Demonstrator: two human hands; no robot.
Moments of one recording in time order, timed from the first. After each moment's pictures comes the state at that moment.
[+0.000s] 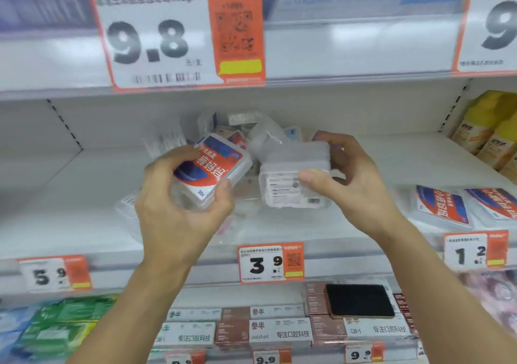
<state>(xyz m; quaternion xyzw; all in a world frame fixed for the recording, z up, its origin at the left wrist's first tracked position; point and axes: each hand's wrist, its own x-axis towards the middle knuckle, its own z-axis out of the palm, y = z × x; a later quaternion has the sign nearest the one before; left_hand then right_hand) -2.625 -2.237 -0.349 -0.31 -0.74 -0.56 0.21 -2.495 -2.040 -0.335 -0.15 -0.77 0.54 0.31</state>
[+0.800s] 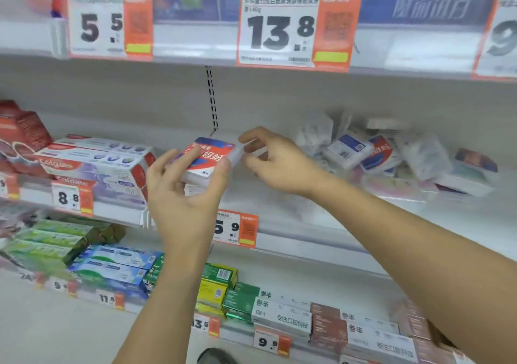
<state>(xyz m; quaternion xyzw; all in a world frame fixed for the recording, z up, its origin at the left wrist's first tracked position) -2.711 -2.442 -0.355 -0.09 -0.68 -0.69 0.23 -2.722 -2.281 -0.321 0.00 -0.90 0.43 0.07</state>
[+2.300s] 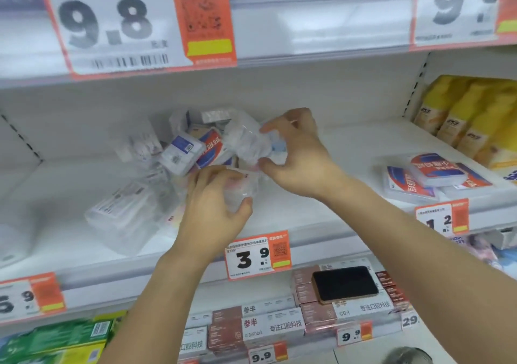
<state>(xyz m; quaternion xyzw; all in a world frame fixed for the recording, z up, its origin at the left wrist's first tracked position) -2.642 -2.186 -0.397 -0.43 -0.82 -0.37 0.08 -2.546 -2.032 -0.341 -0.19 -0.91 0.23 0.29</state>
